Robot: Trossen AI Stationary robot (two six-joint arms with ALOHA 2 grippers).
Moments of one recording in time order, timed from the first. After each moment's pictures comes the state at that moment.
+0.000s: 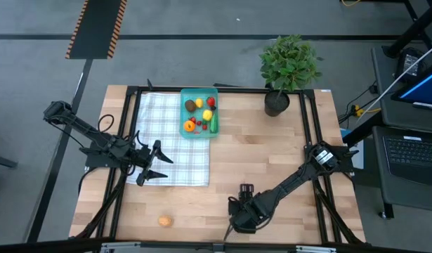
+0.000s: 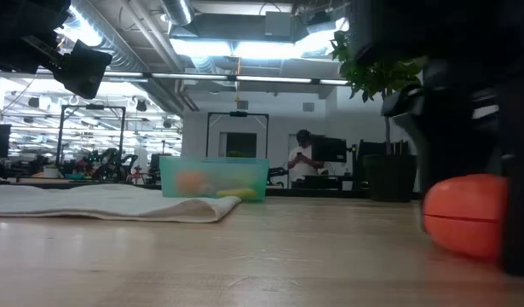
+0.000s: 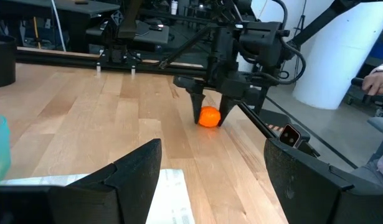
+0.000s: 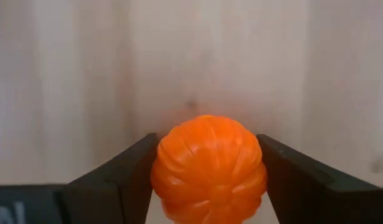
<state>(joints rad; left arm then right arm) -0.47 0.48 0.07 0.32 -0.21 -0.21 0.62 2.12 1.49 -0.78 0.20 0.63</state>
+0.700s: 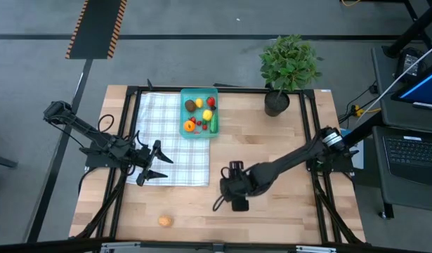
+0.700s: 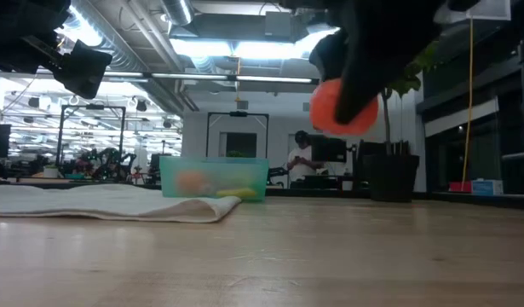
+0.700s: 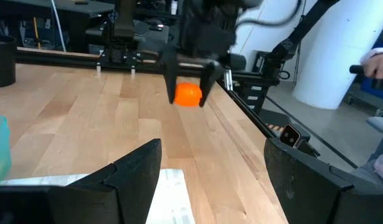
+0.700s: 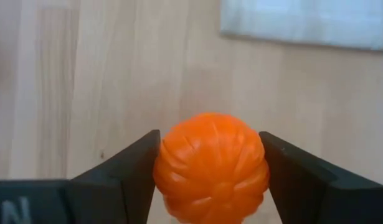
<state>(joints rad) -0.47 0.48 0.07 0.32 -0.21 -0.21 0.44 1.95 1.50 -0.78 0.20 0.31</state>
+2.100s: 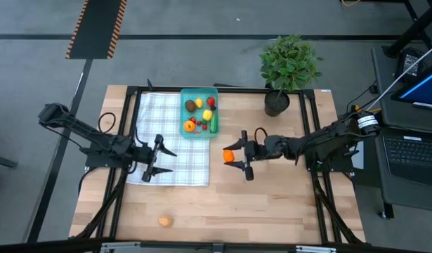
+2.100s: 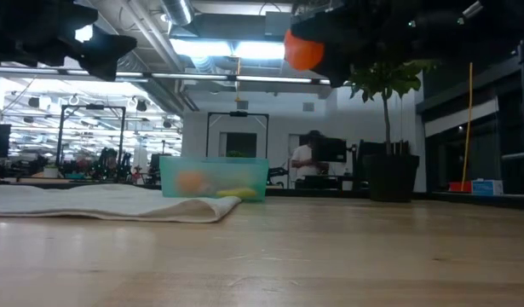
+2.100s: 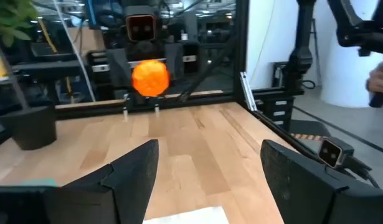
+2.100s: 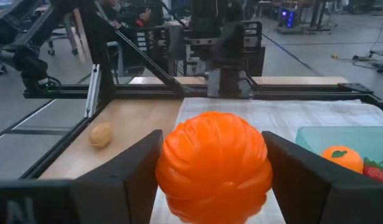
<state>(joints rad) -0.37 0.59 0.07 0.54 -0.20 0.03 0.15 1.49 0.58 0.82 0.06 0.04</state>
